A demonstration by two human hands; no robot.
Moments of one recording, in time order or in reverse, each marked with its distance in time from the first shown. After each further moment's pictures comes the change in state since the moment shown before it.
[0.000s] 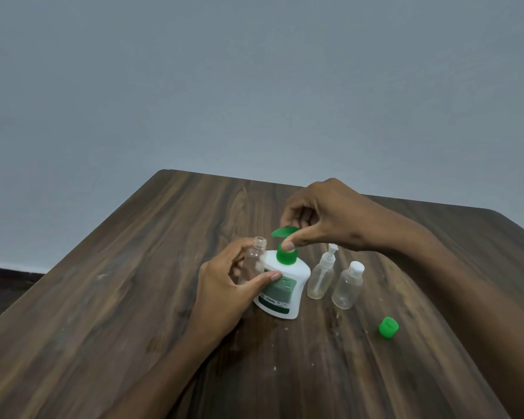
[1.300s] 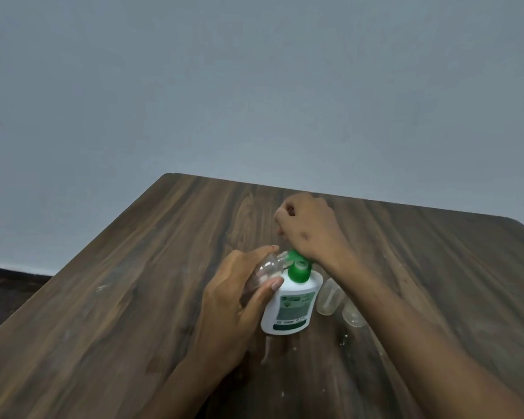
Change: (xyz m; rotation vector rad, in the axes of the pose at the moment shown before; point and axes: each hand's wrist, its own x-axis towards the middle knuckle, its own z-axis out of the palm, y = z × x) left_hand -0.005 0.009 -0.006 0.220 0.019 0.140; right_hand 0.059 0.008 0.070 -0.011 0.402 0.502
